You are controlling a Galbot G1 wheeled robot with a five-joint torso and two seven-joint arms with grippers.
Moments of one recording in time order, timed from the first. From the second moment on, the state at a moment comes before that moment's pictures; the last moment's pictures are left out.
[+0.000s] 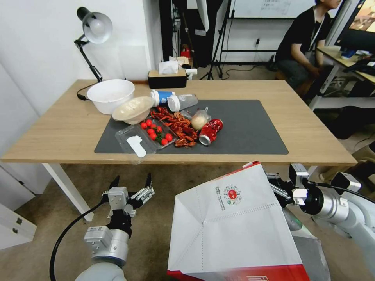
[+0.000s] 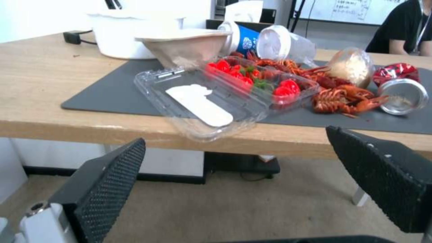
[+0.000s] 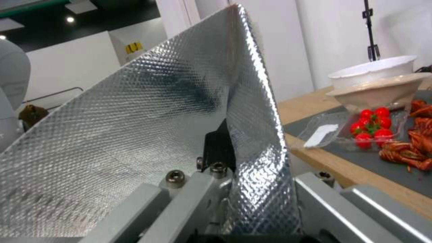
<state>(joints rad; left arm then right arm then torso) 1.77 -1.42 -0.40 -2.33 -0.19 0.12 -0.20 -1.39 0.78 0.63 1.96 1.08 -0.21 -1.15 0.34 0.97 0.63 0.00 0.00</state>
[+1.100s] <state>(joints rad) 1.78 -1.42 -0.40 -2.32 -0.18 0.07 -0.18 -1.40 0.78 0.63 1.96 1.08 -0.20 -1.15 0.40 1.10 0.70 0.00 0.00</state>
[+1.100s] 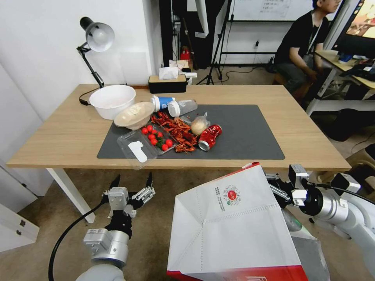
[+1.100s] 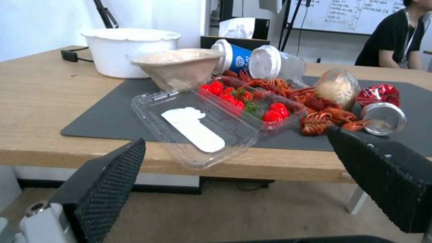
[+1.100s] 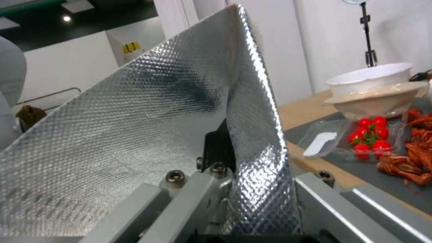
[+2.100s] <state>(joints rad) 1.80 -1.43 -0.41 -2.35 -0.18 0.05 -0.17 -1.37 0.59 0.91 2.14 1.45 -0.13 -0.35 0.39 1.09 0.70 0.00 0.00</state>
